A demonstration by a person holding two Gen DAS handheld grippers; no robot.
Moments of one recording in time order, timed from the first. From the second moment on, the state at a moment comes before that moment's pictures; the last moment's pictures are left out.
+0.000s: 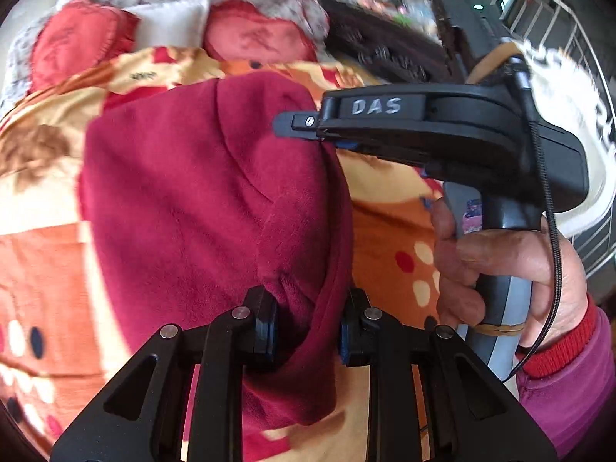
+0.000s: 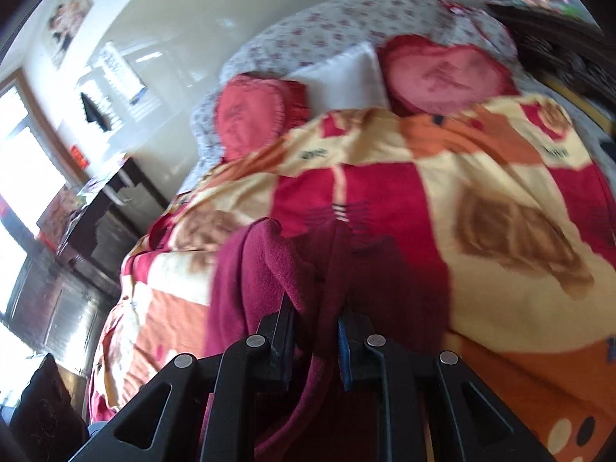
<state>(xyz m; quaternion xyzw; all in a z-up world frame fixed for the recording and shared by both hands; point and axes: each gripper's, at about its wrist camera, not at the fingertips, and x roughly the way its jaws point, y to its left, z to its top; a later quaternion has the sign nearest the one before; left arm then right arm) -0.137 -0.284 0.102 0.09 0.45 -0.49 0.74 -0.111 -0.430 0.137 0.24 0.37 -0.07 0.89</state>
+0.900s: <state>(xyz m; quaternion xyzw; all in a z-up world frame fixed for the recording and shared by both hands) -0.118 -0.216 0.076 0.12 0.48 -0.40 0.77 -0.183 -0.384 0.111 0.17 0.41 -0.06 0.90</state>
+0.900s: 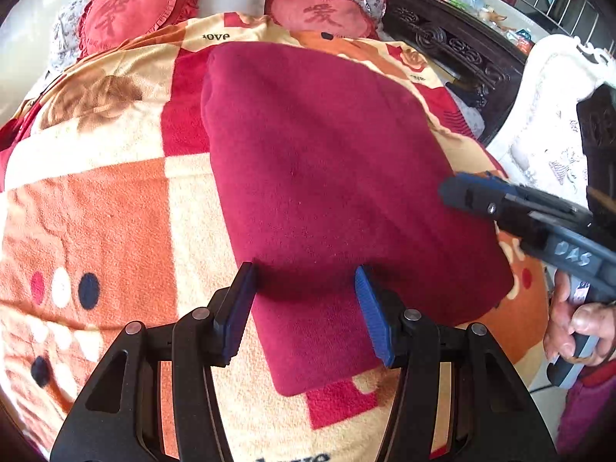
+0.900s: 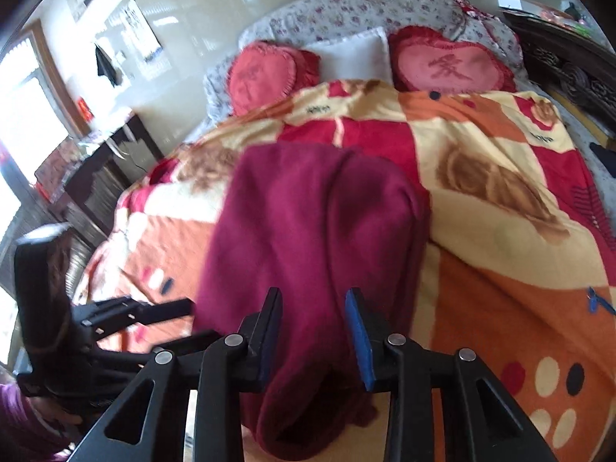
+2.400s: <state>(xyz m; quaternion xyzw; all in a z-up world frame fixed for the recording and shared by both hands) -0.069 -0.204 0.087 0.01 0.50 -0.46 0.73 -0.161 -0.430 0.071 0.36 0.35 0.00 0.87</state>
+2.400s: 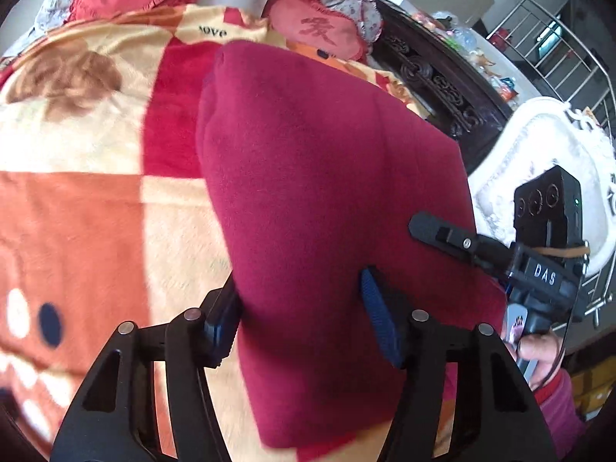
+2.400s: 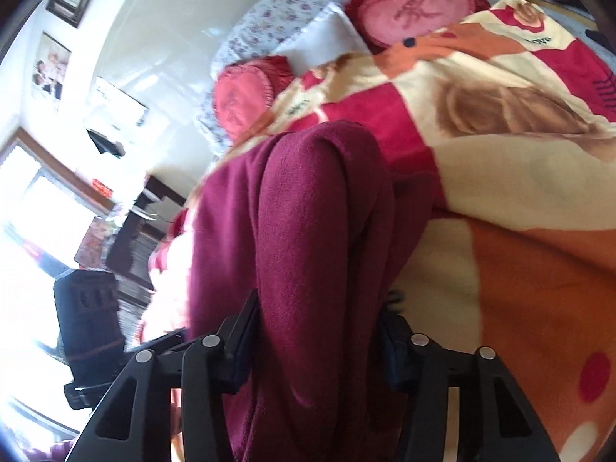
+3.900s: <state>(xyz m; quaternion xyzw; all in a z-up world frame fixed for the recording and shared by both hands) -0.087 -0.086 0.092 0.04 0.55 -0.38 0.74 -0.165 -0.336 0.048 0.40 0.44 0.11 0.80</state>
